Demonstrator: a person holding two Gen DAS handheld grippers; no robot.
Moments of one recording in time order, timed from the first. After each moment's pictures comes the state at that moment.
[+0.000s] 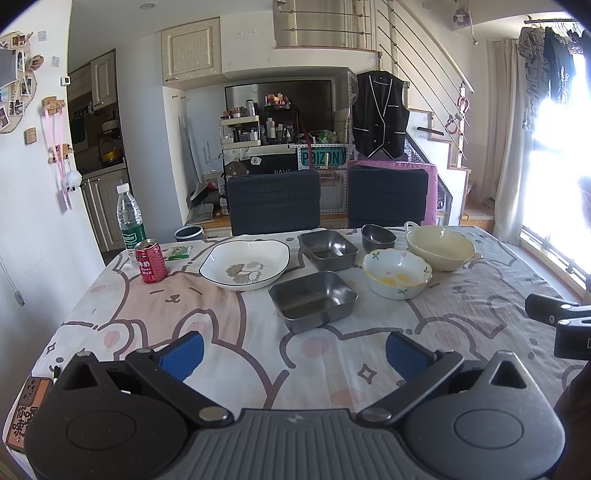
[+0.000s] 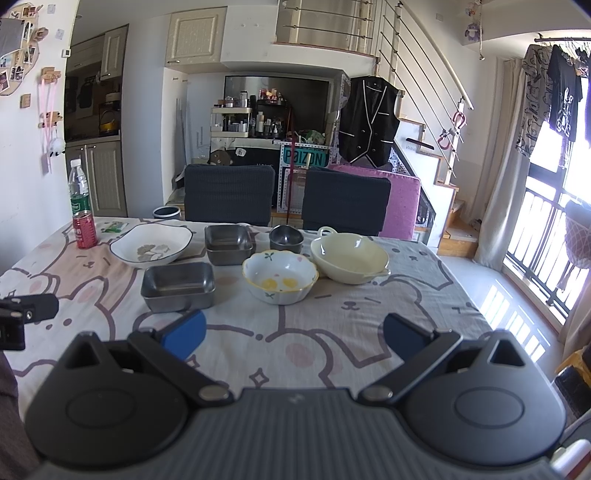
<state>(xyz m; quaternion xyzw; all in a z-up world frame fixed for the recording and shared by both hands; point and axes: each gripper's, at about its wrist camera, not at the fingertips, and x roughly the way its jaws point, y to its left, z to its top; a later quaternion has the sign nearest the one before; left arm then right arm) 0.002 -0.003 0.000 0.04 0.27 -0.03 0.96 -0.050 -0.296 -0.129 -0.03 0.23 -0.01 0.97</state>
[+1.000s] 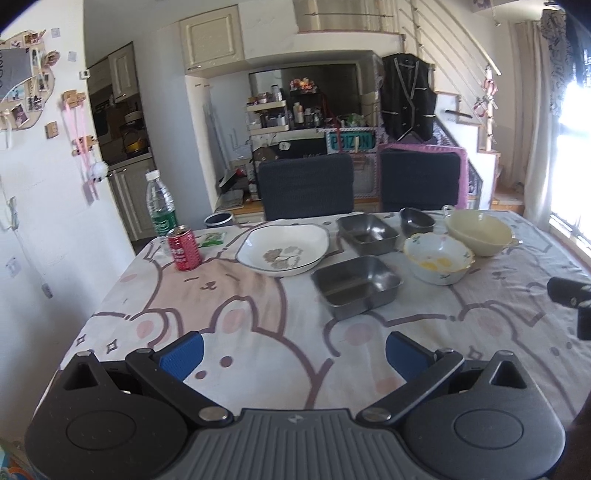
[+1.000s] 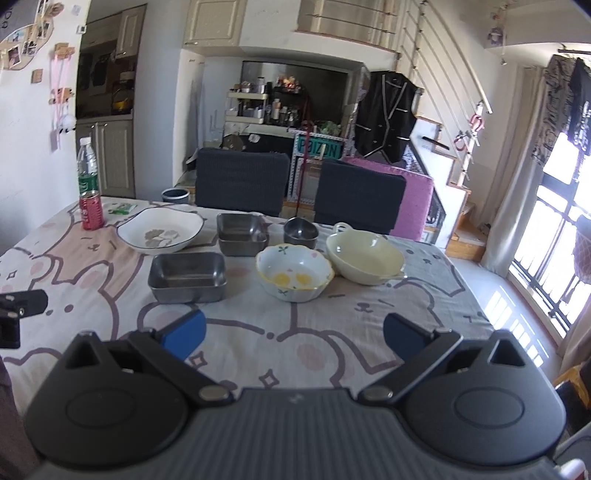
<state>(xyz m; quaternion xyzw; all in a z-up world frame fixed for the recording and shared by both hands) 0.020 0.020 -0.010 0.06 0.30 0.03 0.95 -0.035 -0.286 -0.123 -0.06 0.26 0.01 0.96</state>
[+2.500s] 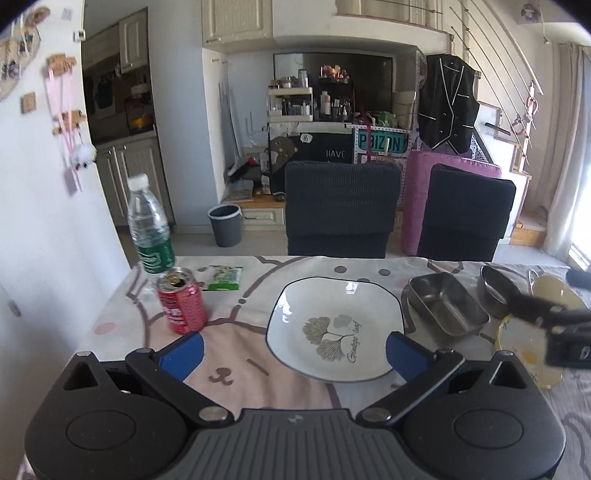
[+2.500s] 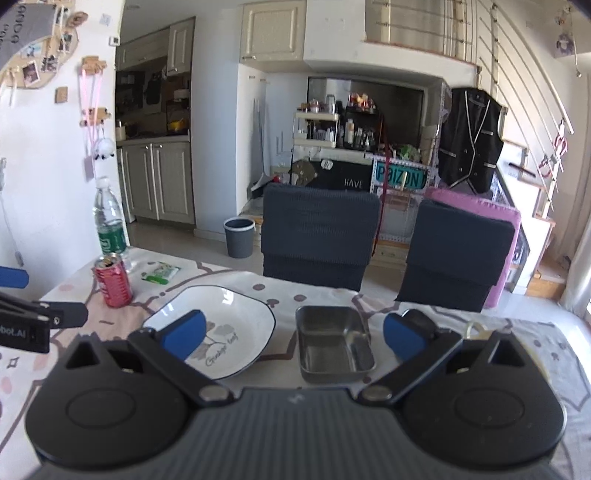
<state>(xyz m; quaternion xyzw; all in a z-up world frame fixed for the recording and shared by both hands) 0.265 0.117 -0.007 0.00 0.32 0.03 0.95 0.225 -0.205 -0.109 -0.06 0.23 0.13 0.96</state>
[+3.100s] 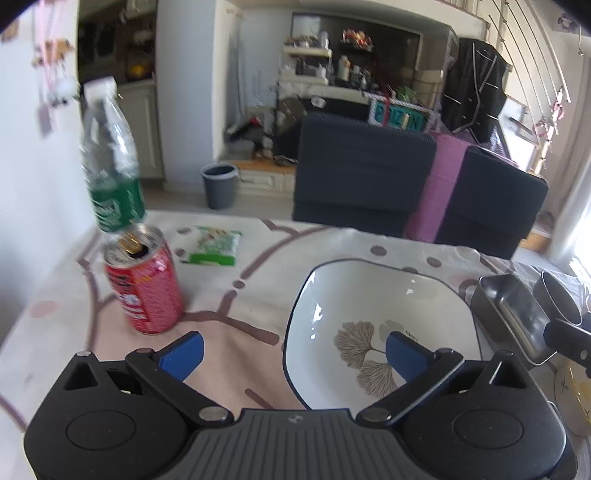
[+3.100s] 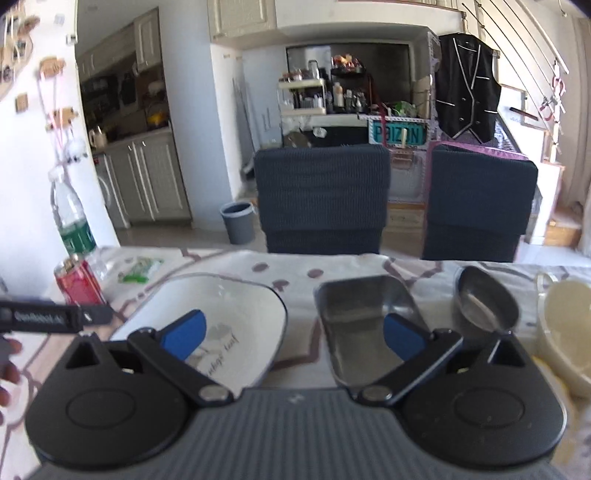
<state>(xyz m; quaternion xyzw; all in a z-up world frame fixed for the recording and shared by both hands) 0.386 0.174 -0.101 -0.05 0.37 0.01 0.93 0.313 -0.182 -0.183 0.02 0.26 0.13 0.96</state>
